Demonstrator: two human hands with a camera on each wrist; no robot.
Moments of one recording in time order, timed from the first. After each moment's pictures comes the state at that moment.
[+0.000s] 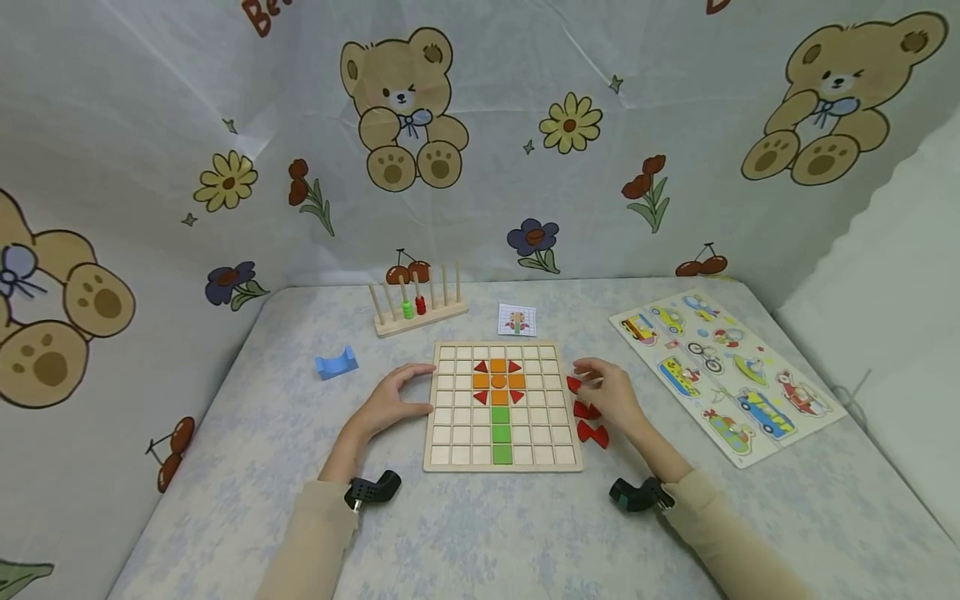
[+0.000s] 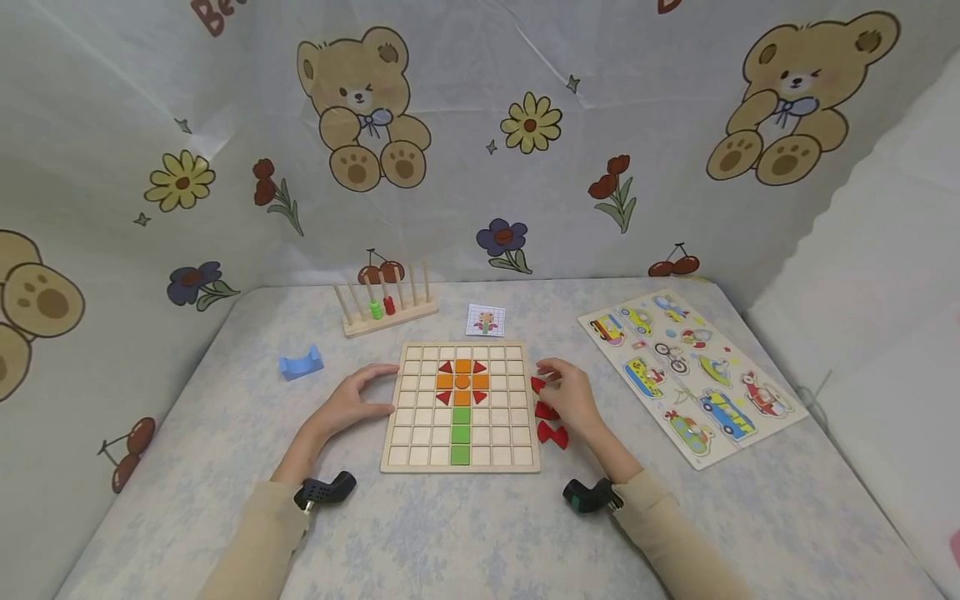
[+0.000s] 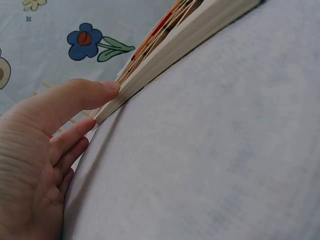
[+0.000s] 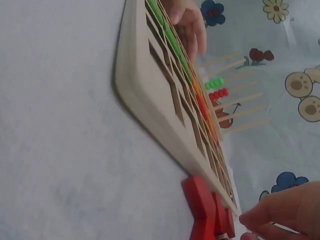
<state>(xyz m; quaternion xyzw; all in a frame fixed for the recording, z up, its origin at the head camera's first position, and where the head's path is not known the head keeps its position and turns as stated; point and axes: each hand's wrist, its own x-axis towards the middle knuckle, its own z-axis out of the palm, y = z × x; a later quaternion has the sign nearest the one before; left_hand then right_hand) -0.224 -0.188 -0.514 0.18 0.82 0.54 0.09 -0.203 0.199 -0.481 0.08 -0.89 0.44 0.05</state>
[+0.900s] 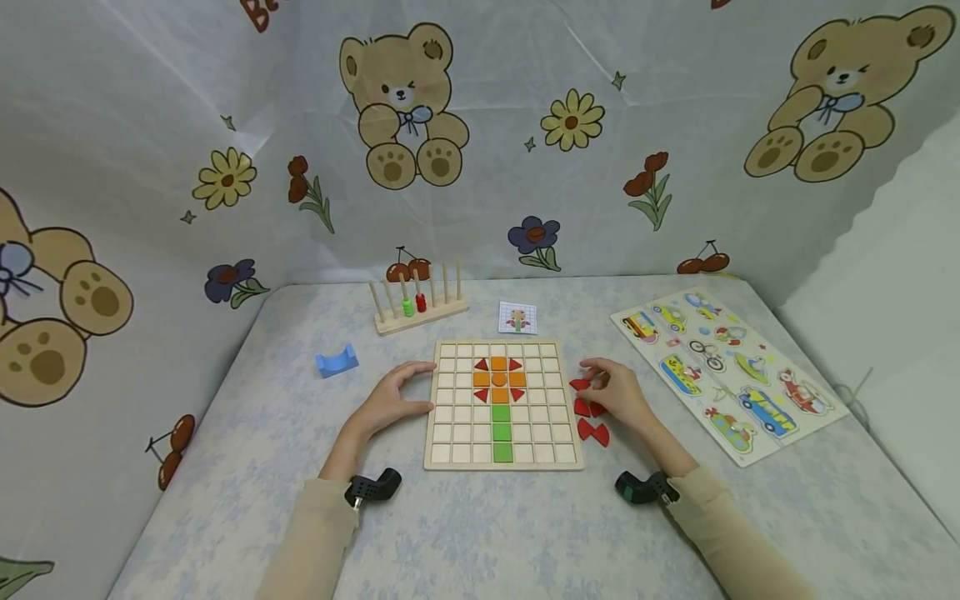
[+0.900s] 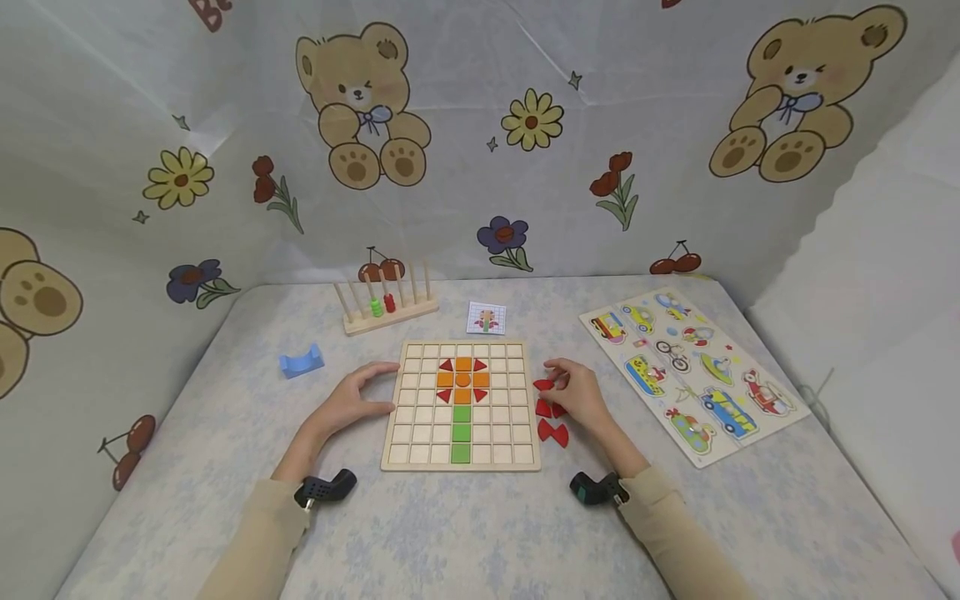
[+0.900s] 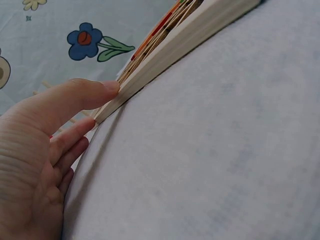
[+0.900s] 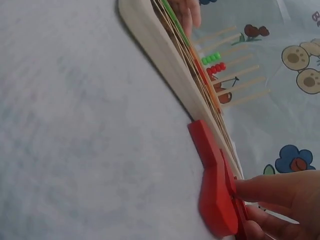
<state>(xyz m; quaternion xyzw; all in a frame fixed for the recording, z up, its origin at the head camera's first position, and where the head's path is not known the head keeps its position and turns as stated) -0.224 -0.188 -0.512 0.18 0.82 0.53 0.09 -0.217 0.222 -0.497 0.09 -0.90 0.42 0.02</state>
